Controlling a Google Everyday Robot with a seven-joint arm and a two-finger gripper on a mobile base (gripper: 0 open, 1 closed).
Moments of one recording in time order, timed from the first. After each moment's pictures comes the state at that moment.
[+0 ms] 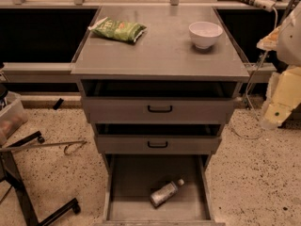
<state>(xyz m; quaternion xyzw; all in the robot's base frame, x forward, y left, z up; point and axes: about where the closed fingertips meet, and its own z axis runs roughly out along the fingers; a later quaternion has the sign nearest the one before) 0.438 -0.217 0.976 -0.60 0.78 -0.03 0.16</state>
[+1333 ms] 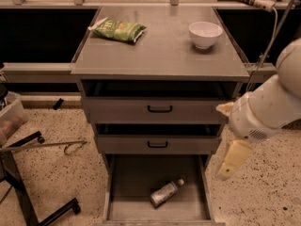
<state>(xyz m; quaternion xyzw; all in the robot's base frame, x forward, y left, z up) 0.430 -0.176 0.810 -0.62 0.76 0.06 0.18</state>
